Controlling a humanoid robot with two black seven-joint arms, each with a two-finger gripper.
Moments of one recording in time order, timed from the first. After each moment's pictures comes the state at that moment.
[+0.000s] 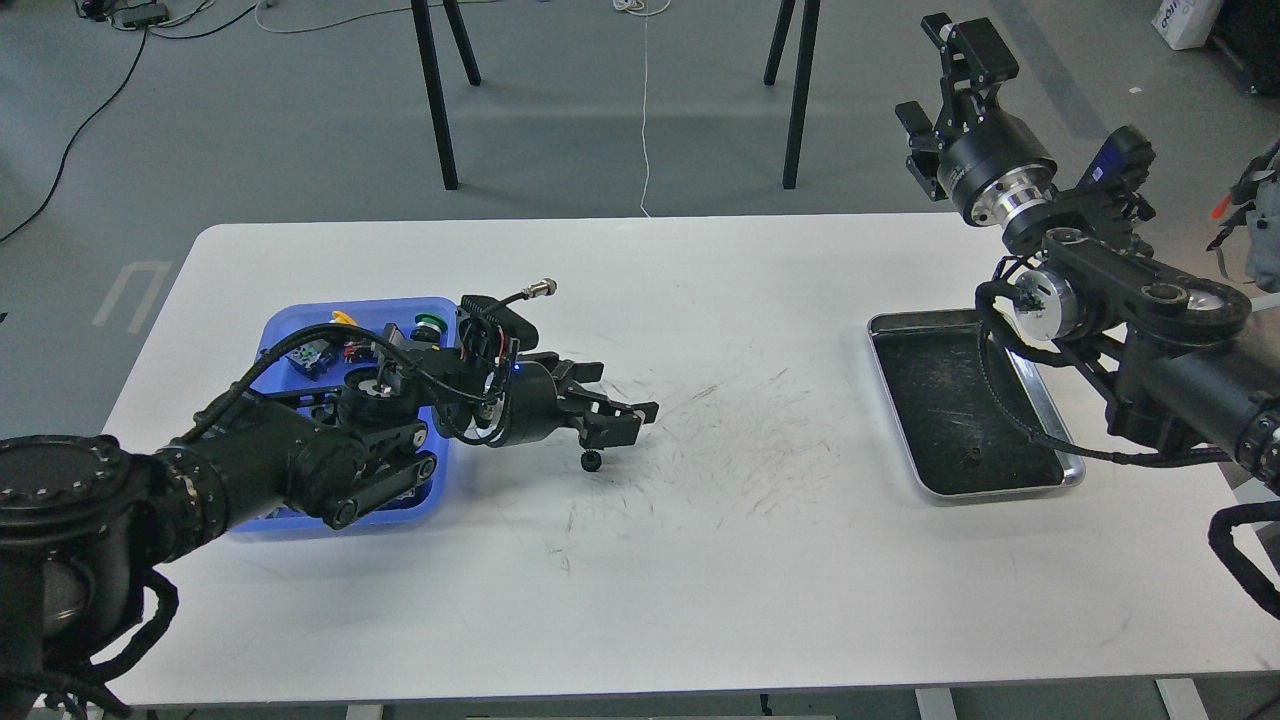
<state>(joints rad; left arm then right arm) -0.95 0.12 0.09 -0.62 1.64 0.08 -0.49 1.05 -0.32 0.28 0.60 -0.20 0.03 0.49</state>
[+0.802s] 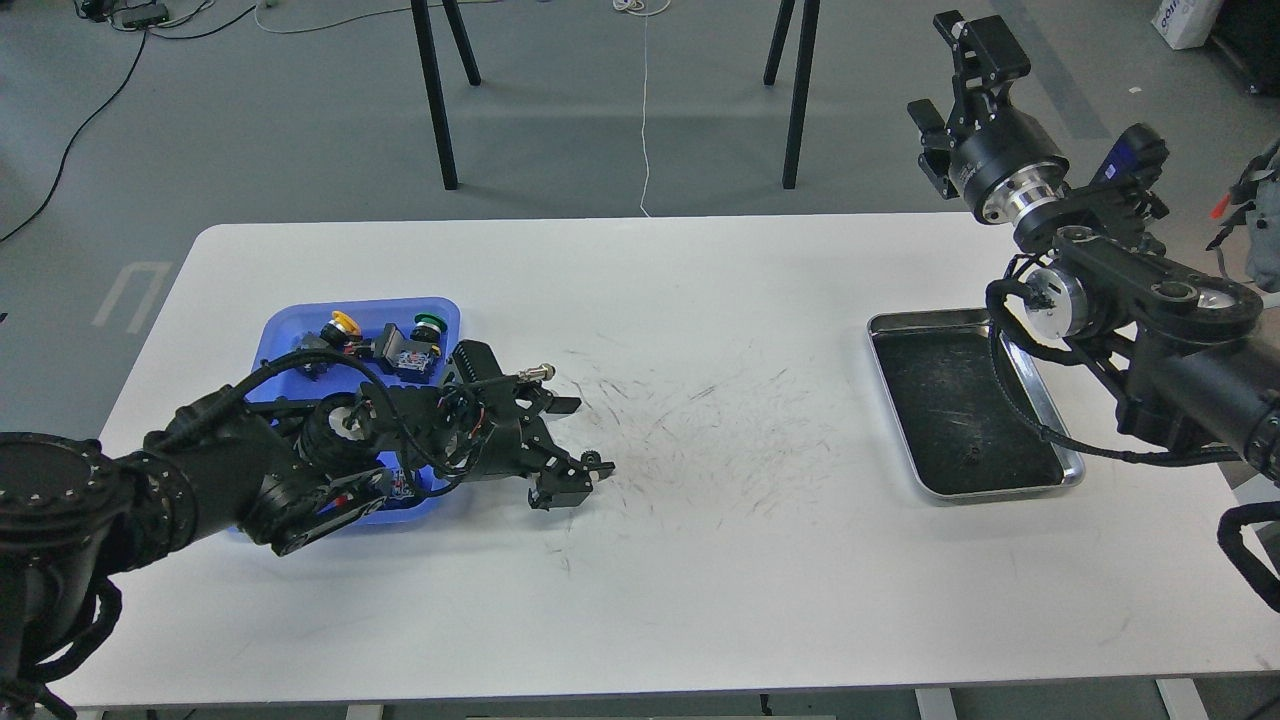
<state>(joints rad) -0.96 0.19 0.25 -0.65 1.83 0.25 -0.49 1.05 -0.33 0.27 0.59 -0.20 0.03 0.49</state>
